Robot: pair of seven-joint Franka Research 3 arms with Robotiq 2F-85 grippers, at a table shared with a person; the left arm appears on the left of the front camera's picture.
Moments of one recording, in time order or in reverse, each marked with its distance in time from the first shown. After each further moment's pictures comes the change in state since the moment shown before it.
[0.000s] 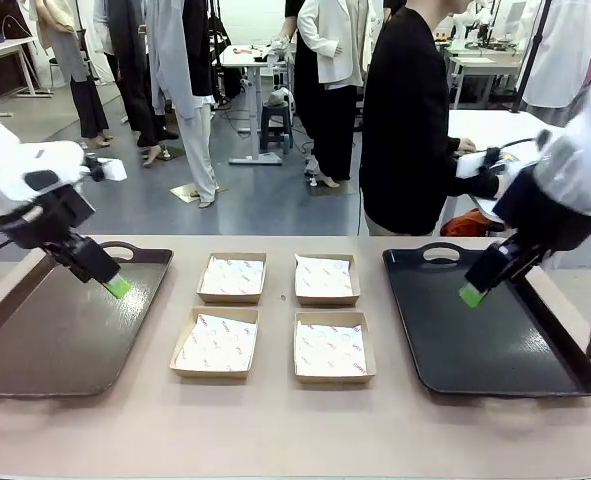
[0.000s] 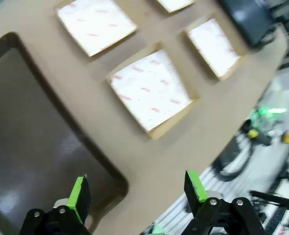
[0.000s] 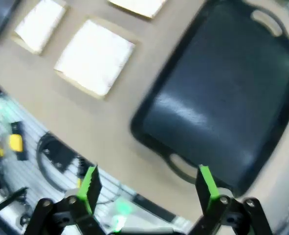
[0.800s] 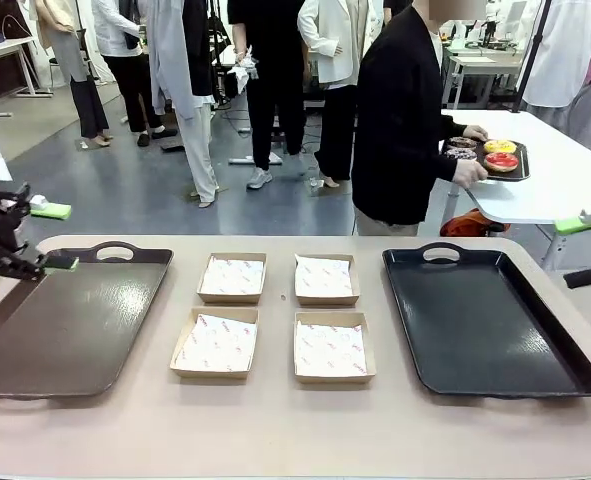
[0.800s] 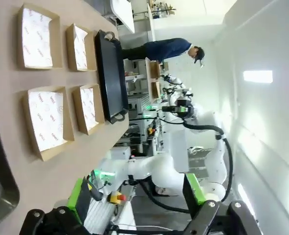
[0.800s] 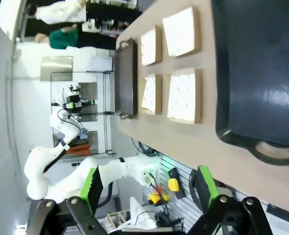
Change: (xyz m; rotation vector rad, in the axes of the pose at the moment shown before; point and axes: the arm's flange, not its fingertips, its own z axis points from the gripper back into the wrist) left arm -0.070 0.117 0.011 -0.871 -0.304 0.609; right arm -0.094 -0.145 0.020 0.755 -0.250 -0.703
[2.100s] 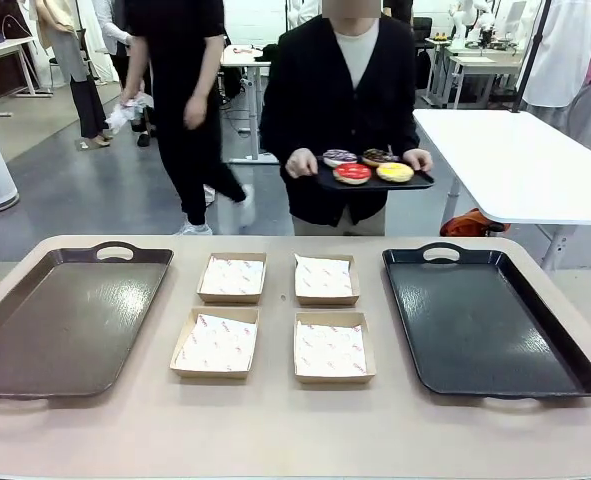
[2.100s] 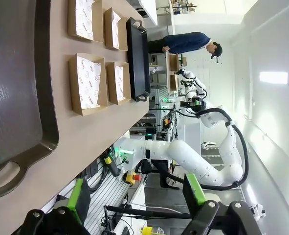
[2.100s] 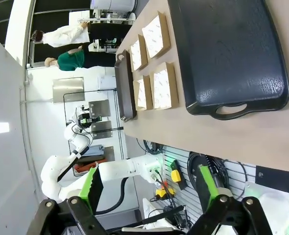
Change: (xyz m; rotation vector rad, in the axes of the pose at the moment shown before) left arm -0.043 0.022 0.084 0.107 0.035 0.037; right arm -0.051 -0.072 0.104 0.049 -0.083 -0.118
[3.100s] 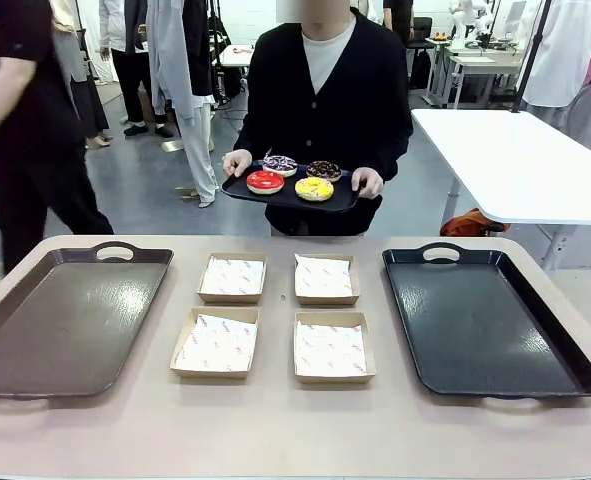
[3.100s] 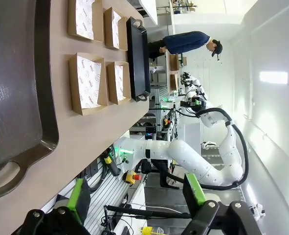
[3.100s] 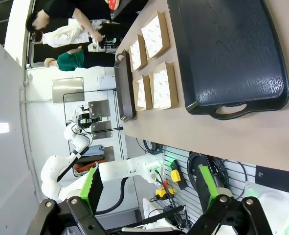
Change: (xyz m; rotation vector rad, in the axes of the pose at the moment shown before) left arm 0.000 0.000 0.000 0.000 0.001 0.001; right arm 0.000 0.000 -0.001 -0.002 0.002 -0.001
